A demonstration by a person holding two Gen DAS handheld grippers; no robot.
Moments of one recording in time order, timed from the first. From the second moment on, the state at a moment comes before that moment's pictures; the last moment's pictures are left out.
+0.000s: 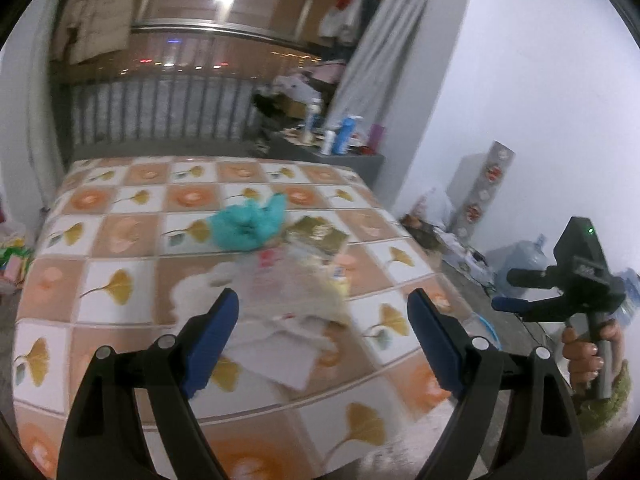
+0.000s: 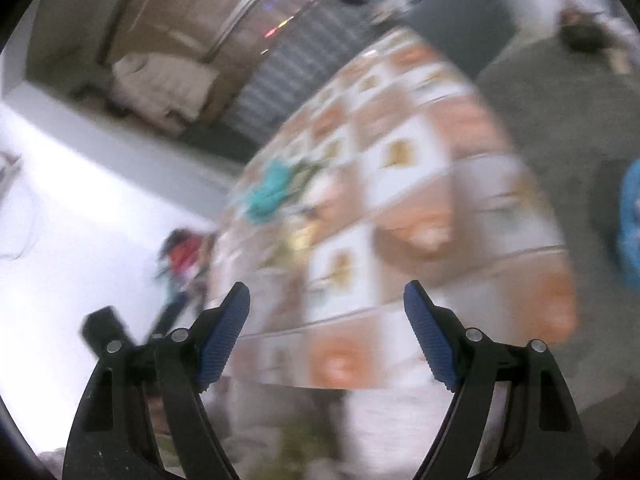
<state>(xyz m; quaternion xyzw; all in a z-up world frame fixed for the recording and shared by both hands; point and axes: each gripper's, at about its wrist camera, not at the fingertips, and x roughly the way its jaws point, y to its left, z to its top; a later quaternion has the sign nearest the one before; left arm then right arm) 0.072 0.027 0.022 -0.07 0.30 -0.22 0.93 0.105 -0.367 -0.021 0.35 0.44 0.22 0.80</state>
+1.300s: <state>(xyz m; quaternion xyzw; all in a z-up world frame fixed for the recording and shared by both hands) 0.123 0.095 -0.042 -0.16 0.40 -0.18 0.89 0.186 -0.255 -0.048 0.41 0.48 0.28 0.72</state>
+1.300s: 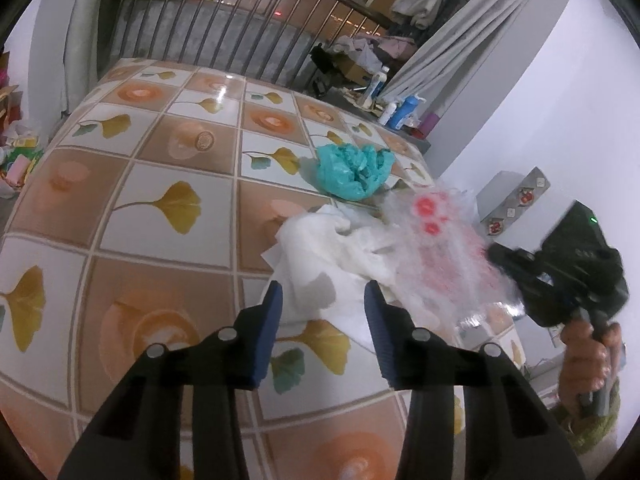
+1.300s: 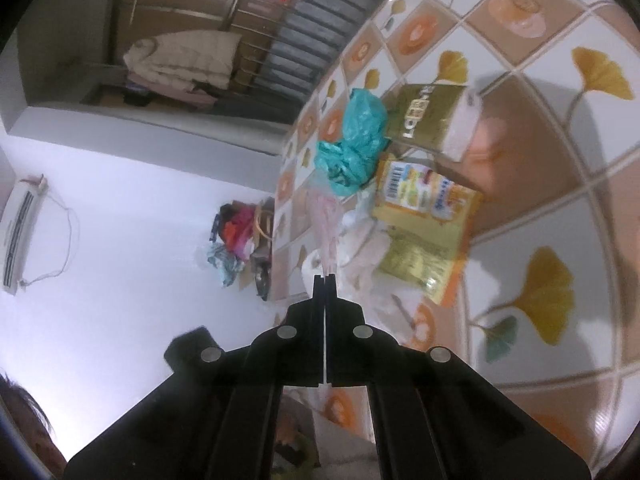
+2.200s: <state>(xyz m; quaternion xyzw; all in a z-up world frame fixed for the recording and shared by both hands) 0.128 0.087 -0.018 -0.15 0.37 -0.19 0.90 0.153 -0.291 -0.057 0.45 0.45 0.27 0.72</state>
